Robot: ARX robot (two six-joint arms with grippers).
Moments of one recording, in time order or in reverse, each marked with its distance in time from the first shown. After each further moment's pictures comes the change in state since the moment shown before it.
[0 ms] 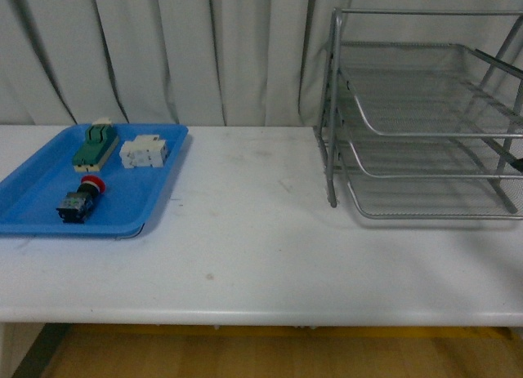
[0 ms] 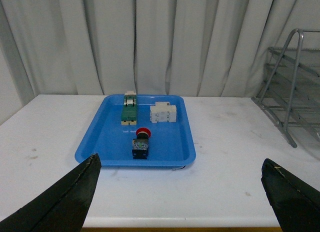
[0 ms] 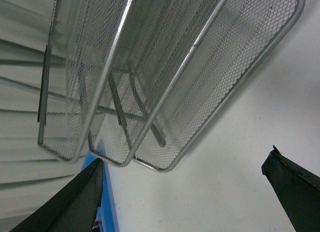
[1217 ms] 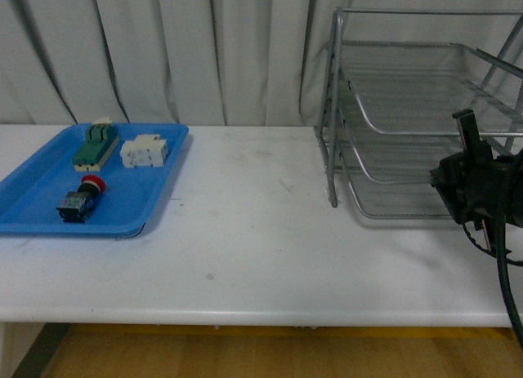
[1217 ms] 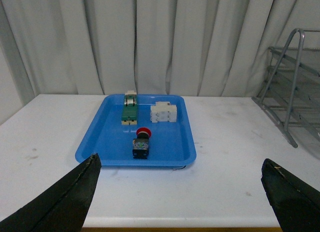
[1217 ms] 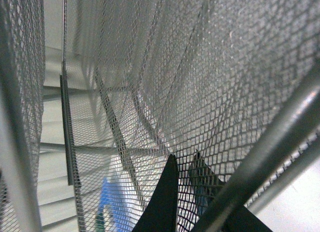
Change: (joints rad) left arm 0.000 0.000 0.000 0.000 0.000 0.000; right arm 0.136 0.376 0.431 -0.076 0.161 0.222
